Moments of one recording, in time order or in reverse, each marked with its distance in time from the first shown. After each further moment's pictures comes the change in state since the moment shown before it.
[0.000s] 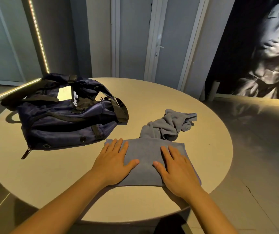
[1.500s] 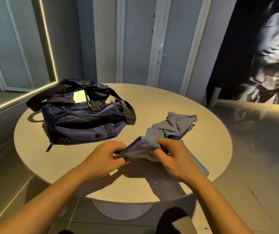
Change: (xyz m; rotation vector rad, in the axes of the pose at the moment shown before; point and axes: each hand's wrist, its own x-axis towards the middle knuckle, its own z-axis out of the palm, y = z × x) left_hand -0.079 -0.029 -0.059 -0.563 0.239 0.264; right_hand -0.028 -0.070 -0.057 0.518 0.132 -0.336
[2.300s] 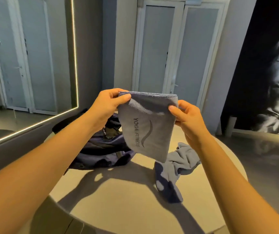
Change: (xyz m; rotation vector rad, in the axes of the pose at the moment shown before) left_hand 0.097 0.098 -0.157 -0.511 0.472 -0.062; right_hand 0.137 -0.058 -0.091 0.510 0.286 0.067
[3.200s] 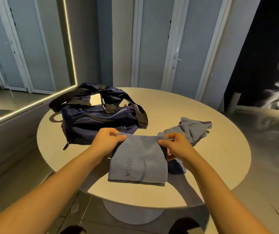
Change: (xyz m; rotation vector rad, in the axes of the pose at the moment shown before) left_hand -0.097 -0.148 0.025 0.306 0.020 -0.490; right_hand -0.084 0.116 0.021 -0.251 -0.196 0.486
